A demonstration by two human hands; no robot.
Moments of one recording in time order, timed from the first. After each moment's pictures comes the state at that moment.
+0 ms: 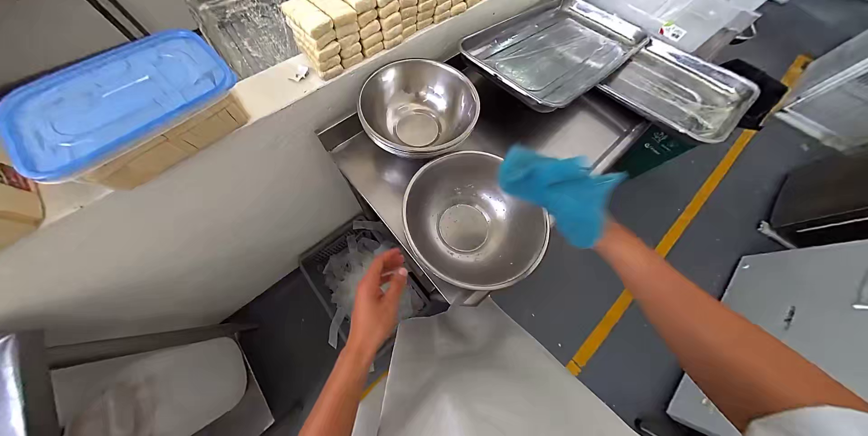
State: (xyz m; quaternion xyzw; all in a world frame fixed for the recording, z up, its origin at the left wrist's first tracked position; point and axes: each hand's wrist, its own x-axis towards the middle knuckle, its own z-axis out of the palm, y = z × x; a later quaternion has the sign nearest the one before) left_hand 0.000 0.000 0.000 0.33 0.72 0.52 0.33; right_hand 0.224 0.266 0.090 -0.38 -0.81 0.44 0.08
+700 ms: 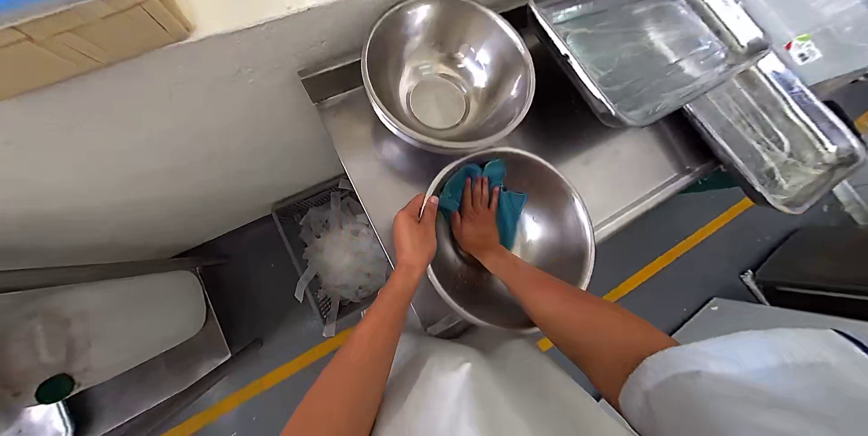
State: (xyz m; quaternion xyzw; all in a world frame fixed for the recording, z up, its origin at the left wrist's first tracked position) left_hand -0.012 0.195 -0.058 0.15 0.76 0.55 0.31; right_hand 0.095 0.319 -0.173 -0.30 -0.94 0.13 0.09
